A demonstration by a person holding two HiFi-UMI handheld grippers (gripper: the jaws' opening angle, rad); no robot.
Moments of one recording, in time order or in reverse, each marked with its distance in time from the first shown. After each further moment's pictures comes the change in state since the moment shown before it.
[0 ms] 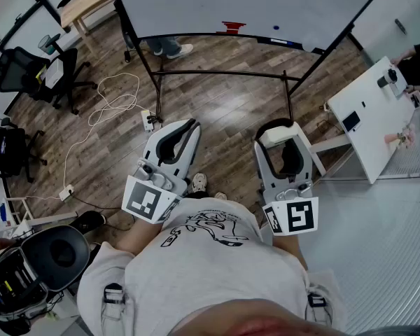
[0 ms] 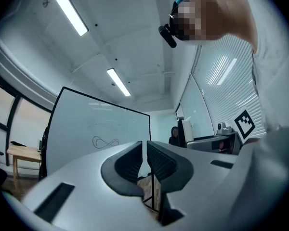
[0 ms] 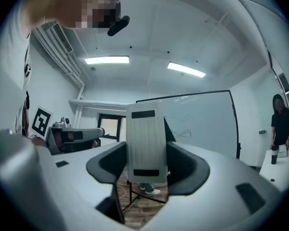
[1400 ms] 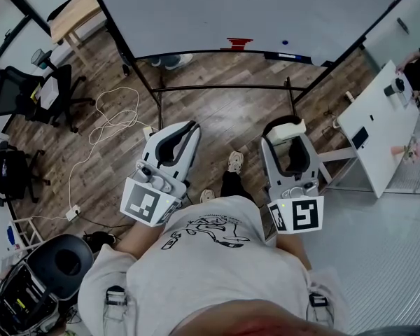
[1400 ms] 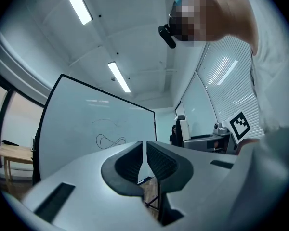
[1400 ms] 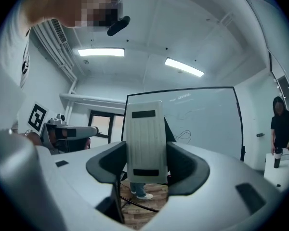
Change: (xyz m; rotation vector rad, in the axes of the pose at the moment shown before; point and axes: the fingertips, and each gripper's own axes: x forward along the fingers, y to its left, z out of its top) left arm 0.084 0.125 -0.027 -0.006 0.021 -0.057; right arm 0.144 -0.045 -0.014 -0.025 0.002 -0.076
